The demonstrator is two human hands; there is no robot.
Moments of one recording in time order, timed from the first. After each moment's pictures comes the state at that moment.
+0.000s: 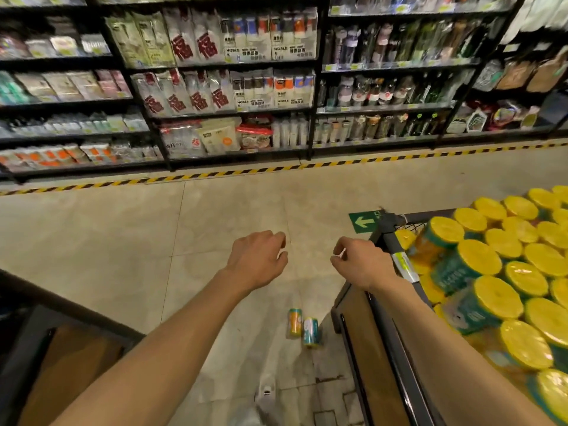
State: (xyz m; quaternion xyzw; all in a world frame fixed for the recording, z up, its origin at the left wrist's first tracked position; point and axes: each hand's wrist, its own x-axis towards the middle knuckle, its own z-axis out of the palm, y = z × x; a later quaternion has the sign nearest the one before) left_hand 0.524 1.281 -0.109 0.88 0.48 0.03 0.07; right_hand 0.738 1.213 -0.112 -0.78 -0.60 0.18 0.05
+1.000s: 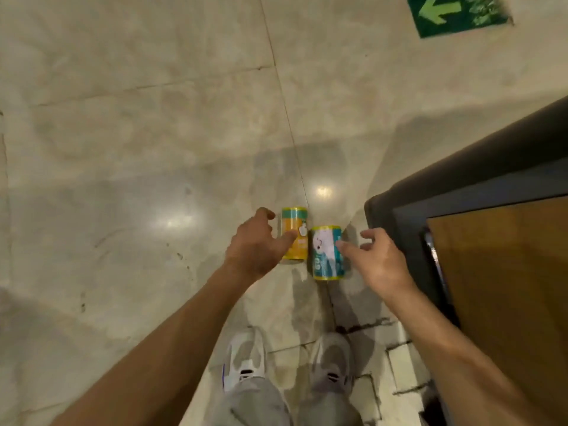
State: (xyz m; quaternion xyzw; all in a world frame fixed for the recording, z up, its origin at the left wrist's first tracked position) left_hand 0.592 1.376 -0.827 0.65 0.62 -0.06 0.44; right_hand 0.775 1.282 -0.806 -0.86 -0.23 0.44 0.15
